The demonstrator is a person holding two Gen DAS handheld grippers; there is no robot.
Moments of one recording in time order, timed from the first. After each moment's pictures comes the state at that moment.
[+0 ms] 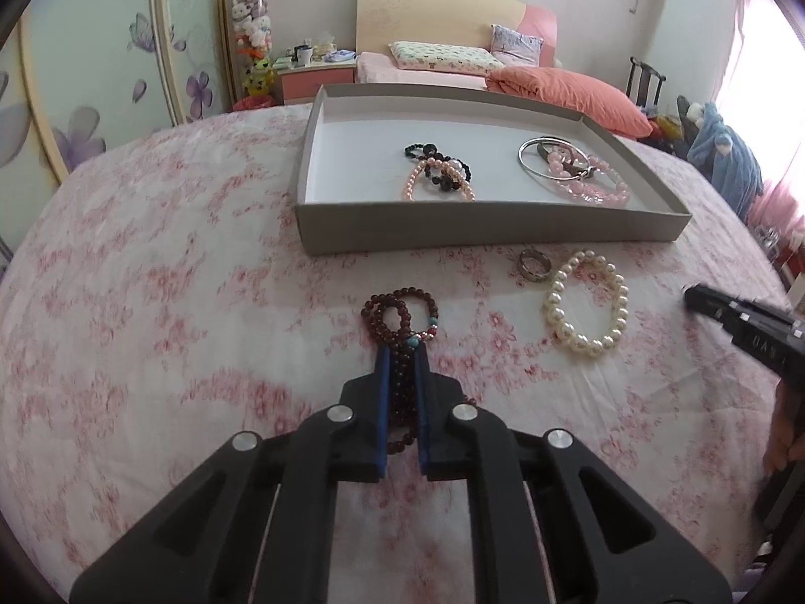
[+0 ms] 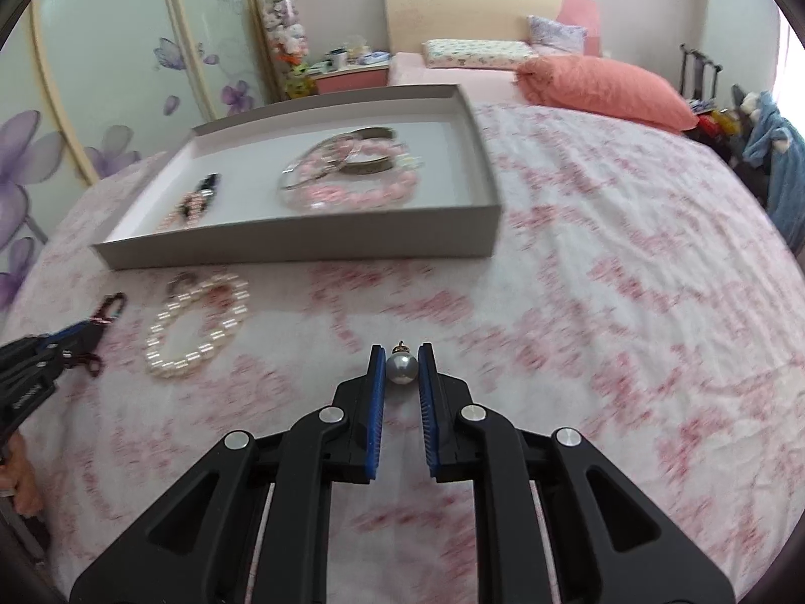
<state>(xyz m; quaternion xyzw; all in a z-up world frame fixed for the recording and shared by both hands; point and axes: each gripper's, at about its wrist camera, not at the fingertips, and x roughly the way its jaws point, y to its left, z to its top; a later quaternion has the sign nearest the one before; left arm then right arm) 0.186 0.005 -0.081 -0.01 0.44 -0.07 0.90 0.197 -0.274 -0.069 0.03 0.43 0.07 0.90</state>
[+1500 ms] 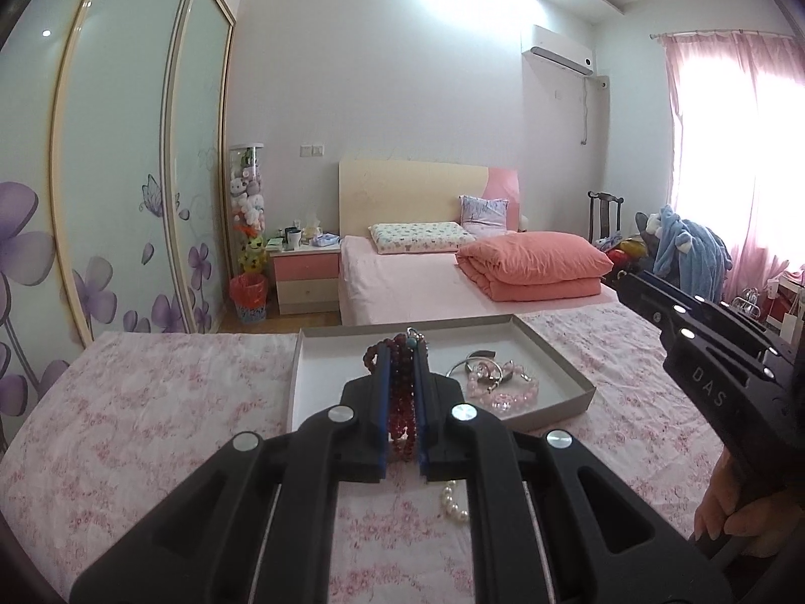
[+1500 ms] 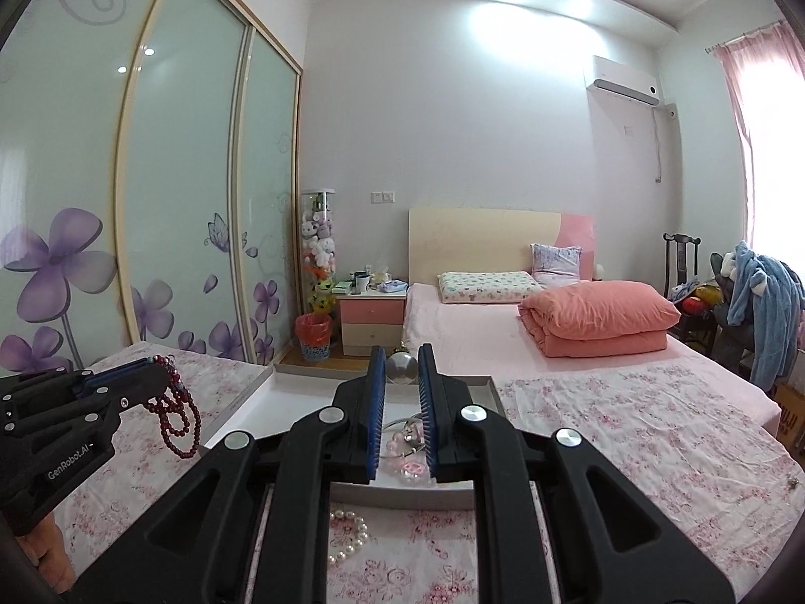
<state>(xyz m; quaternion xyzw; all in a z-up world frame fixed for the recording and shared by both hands) 0.136 -0.032 0.038 0.01 0.18 -0.09 0.98 0.146 -0.233 0.045 0.00 0.10 0.06 0.99</state>
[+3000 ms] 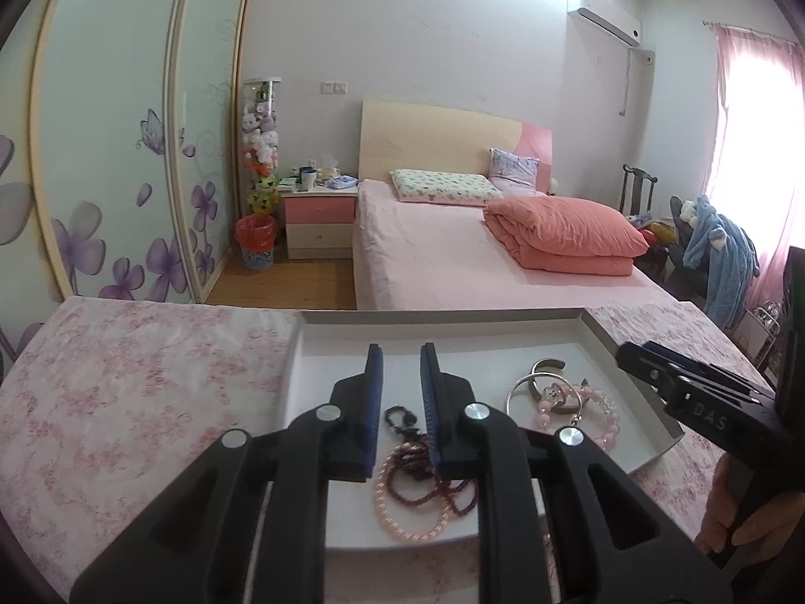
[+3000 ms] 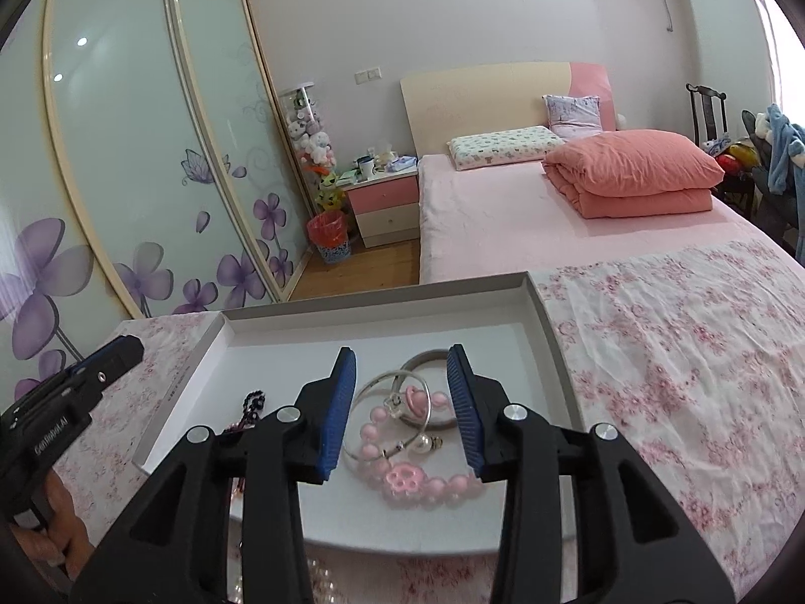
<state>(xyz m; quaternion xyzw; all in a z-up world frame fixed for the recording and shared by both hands) 0.274 -0.013 0.003 -0.02 0.26 -0.07 0.96 0.288 -0.257 -0.008 0.09 0.29 0.09 0.95</state>
